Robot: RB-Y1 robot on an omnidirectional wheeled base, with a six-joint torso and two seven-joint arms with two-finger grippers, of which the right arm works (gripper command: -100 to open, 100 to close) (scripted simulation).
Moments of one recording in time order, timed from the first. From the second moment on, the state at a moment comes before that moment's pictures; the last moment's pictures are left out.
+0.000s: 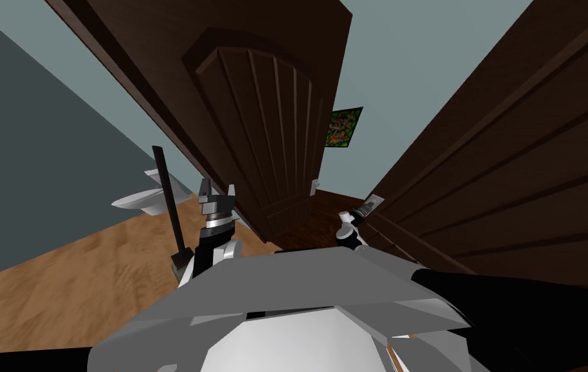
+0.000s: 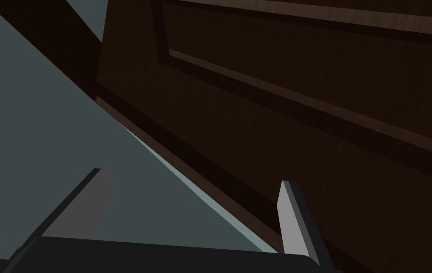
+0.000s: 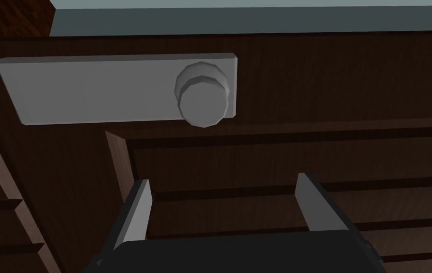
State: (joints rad) arm -0.50 -0.08 -1.24 -0.78 -0.29 -0.62 0.65
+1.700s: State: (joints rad) arm -0.51 -0.07 -1.30 -0.79 -0.31 -0.65 0.69
